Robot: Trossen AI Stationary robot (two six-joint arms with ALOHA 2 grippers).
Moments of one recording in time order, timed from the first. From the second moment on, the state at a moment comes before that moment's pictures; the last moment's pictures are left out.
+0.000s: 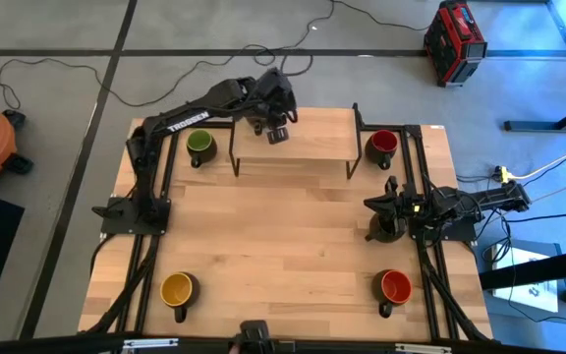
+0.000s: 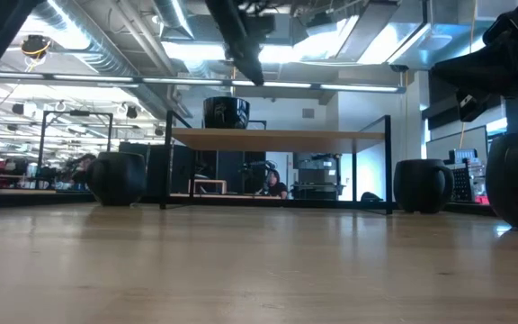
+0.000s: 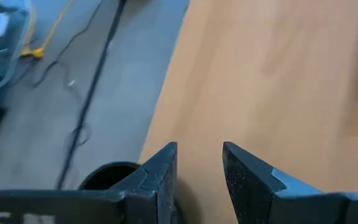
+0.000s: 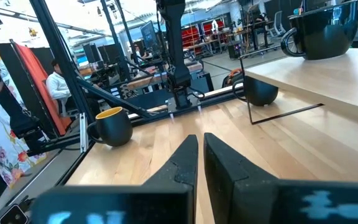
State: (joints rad) left arm 0.46 1.90 2.02 -0.96 -0.25 0.34; right arm 0.22 0.00 0.01 0.06 0.26 0.26
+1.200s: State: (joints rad) left arm 0.42 1.92 2.02 -1.09 -0.51 0.35; right arm 0.22 0.00 0.01 0.06 0.26 0.26
